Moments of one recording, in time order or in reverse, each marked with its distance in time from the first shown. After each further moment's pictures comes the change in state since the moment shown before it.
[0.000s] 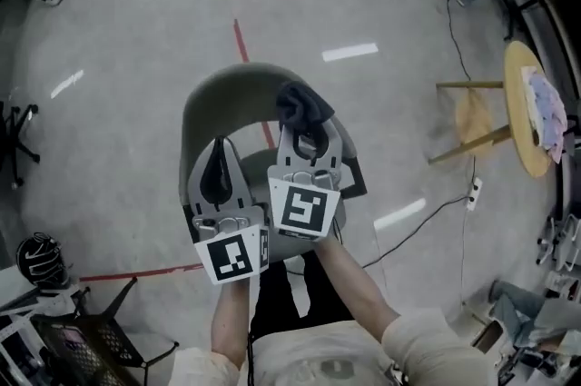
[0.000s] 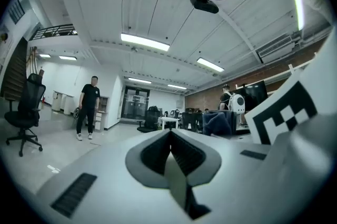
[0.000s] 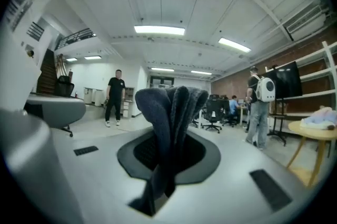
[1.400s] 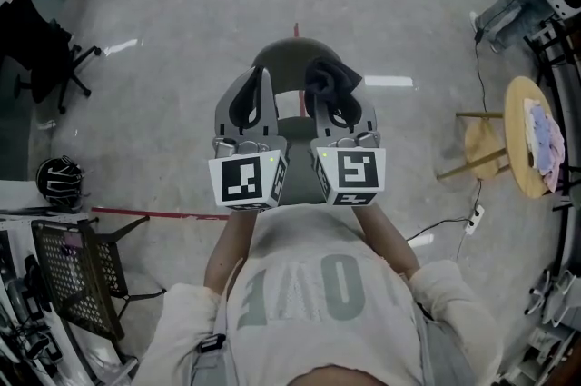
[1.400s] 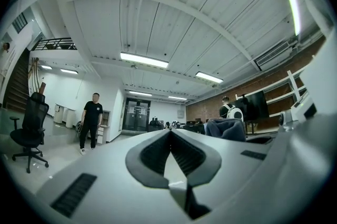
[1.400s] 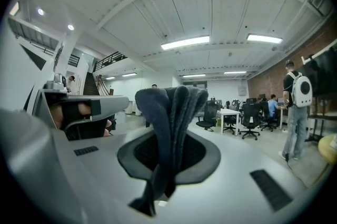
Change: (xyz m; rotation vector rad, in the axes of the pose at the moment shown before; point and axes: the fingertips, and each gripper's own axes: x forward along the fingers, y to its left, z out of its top) left arm -0.112 -0.010 0.210 0.028 -0.148 0.024; right arm -0.143 0.052 0.178 0.010 -0.045 0.438
